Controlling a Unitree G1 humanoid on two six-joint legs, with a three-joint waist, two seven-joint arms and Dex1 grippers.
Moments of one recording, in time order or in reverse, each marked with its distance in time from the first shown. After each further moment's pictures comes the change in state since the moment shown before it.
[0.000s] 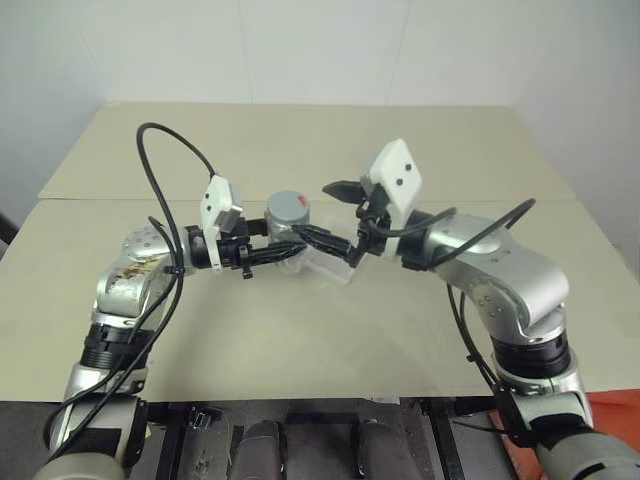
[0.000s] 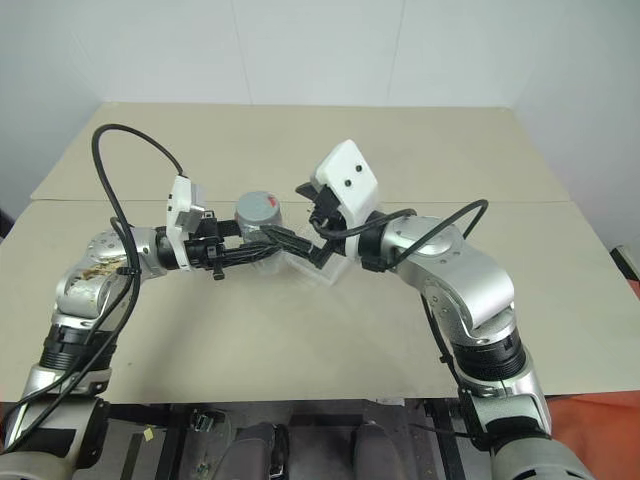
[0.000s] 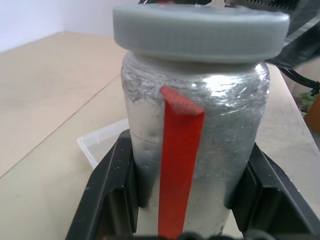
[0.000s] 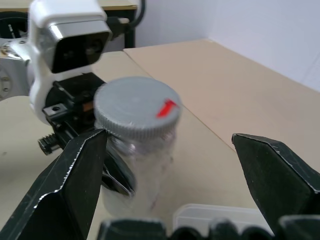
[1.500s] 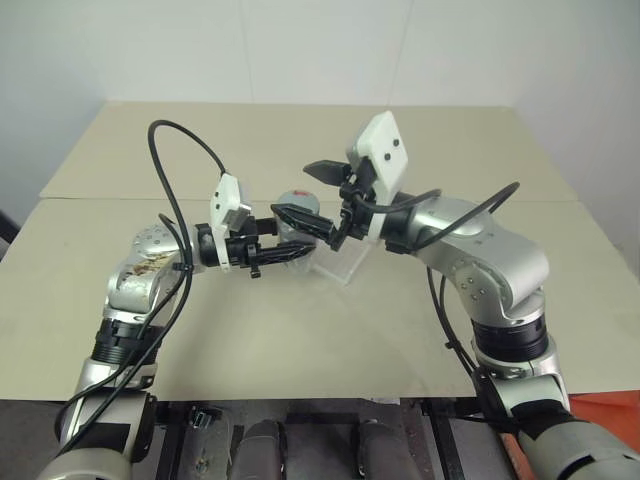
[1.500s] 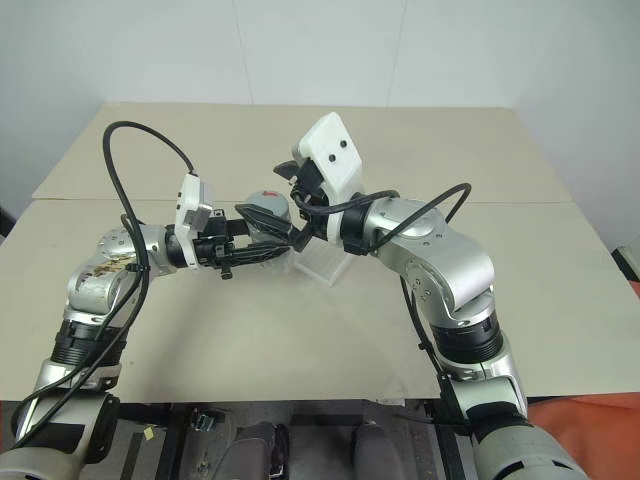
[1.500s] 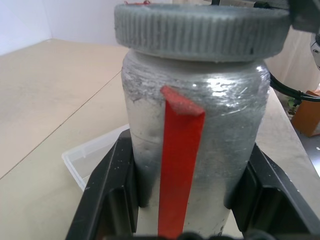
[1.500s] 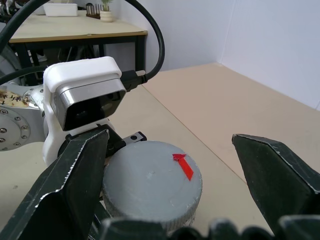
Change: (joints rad) left arm -0.029 -0.039 -0.023 0.018 0.009 -0.006 -0.029; right arm -0.094 0.109 0.018 0.076 -0.001 -0.023 -0.002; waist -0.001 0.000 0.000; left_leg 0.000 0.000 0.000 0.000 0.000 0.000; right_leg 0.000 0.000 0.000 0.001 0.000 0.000
